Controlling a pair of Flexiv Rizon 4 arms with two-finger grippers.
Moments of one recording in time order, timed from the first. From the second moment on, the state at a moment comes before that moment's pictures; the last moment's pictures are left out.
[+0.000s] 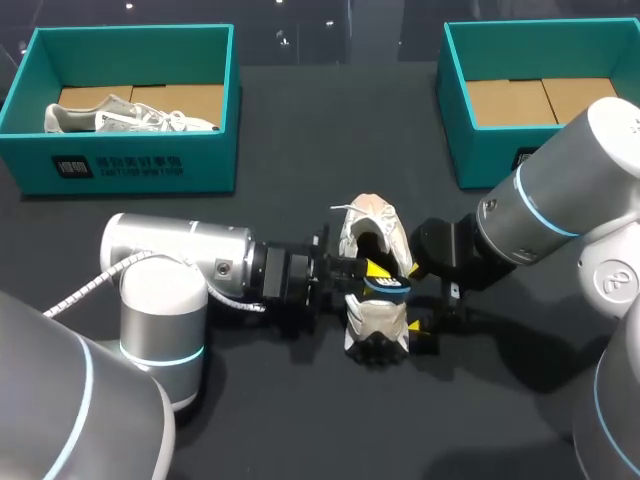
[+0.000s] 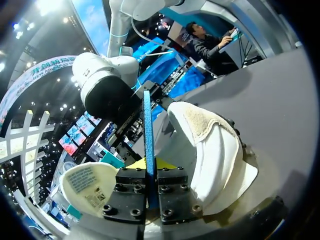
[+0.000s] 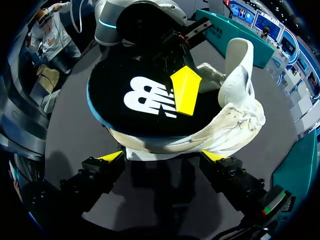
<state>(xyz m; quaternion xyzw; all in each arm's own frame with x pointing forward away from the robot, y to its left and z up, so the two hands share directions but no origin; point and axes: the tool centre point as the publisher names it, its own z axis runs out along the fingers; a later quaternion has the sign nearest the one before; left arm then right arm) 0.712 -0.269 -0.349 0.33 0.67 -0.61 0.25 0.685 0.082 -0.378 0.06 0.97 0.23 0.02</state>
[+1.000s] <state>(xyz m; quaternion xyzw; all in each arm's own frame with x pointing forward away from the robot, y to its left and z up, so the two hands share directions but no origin) 0.681 -0.275 -0.322 0.33 0.66 -0.63 0.22 0.685 0.082 -0.378 0.06 0.97 0.23 0.02</state>
